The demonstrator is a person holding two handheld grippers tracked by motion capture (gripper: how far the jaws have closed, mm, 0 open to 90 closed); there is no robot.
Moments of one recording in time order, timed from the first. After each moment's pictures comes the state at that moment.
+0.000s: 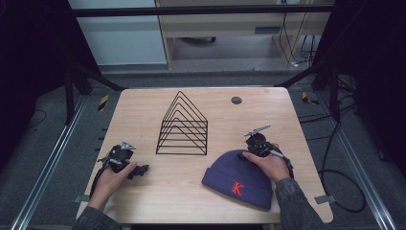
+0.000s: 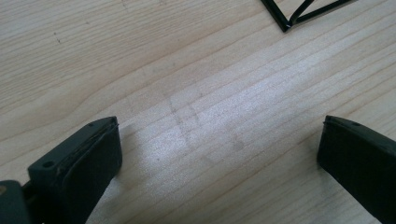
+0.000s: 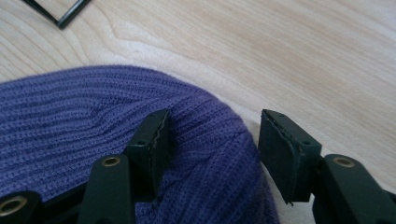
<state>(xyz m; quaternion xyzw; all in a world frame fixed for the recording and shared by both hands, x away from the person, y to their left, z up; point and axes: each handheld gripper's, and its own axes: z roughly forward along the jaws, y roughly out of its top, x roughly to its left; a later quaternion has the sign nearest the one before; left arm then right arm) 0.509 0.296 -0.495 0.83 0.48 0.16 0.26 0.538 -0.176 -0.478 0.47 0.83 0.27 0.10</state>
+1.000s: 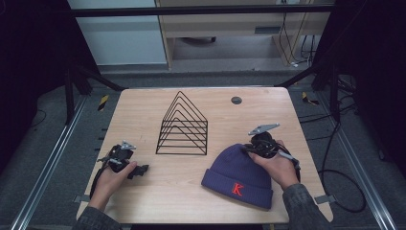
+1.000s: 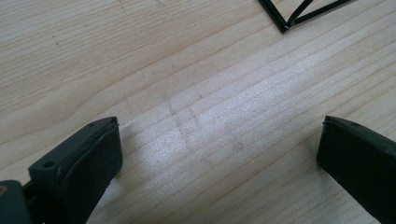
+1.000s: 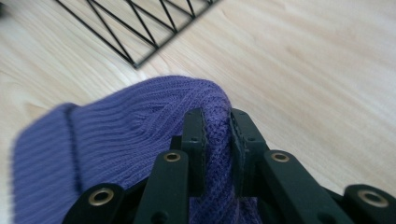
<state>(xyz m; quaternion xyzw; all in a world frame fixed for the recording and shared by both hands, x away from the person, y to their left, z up) 0.510 0.297 -0.494 0.83 0.47 0.16 0.26 0.505 -0.181 -0.422 0.40 0.84 0.35 0.14</state>
